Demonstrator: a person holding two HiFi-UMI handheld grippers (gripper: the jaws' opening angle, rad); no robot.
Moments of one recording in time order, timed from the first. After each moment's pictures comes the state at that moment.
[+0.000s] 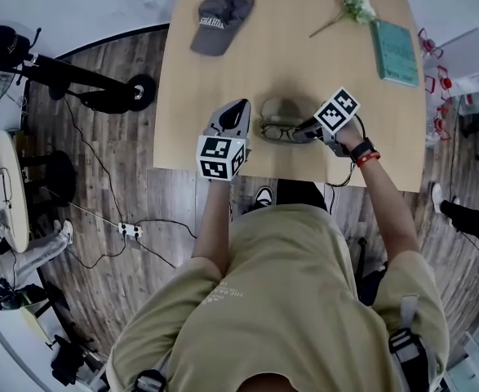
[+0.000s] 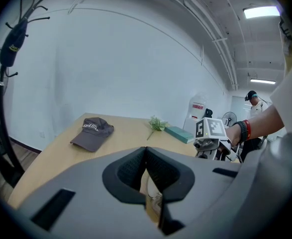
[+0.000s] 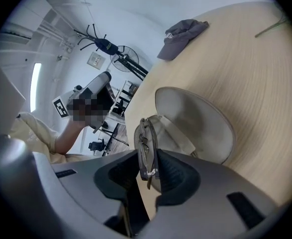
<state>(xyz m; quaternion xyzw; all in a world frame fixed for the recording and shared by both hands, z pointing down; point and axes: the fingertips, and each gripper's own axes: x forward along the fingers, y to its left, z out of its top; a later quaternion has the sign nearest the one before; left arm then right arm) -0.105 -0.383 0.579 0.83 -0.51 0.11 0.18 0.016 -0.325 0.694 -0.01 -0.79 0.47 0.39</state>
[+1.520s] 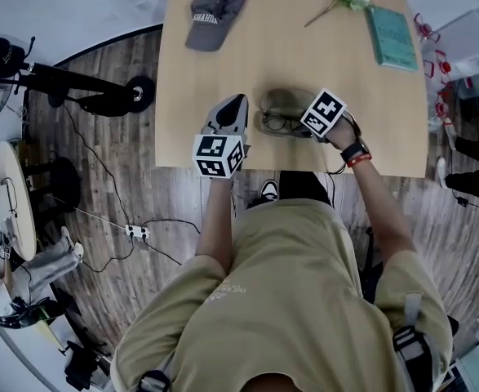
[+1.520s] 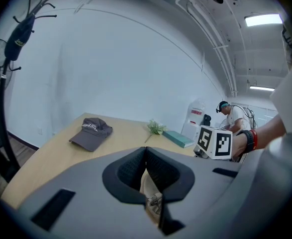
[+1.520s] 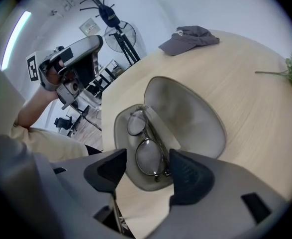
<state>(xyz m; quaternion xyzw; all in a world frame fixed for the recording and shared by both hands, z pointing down) -0.103 -0.372 0.577 0.84 -0.51 0.08 0.18 0.033 -0.323 0.727 0.09 -0.79 0.32 0.52</state>
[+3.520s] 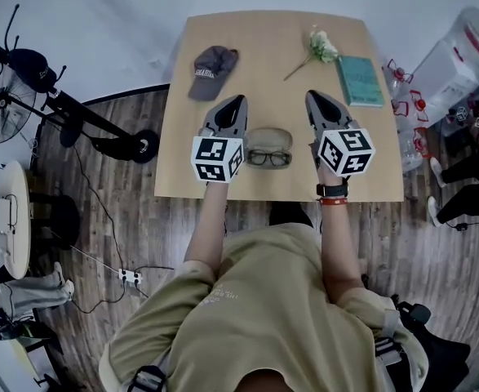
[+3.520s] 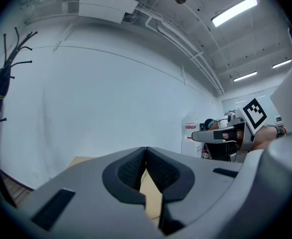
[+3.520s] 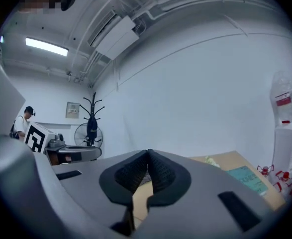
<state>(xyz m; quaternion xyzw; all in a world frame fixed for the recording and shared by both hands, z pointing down) -0.030 -0.348 0.388 0.86 -0.51 0.03 0.02 0.119 -0.356 0.381 0.48 -0.87 0.08 -0.01</state>
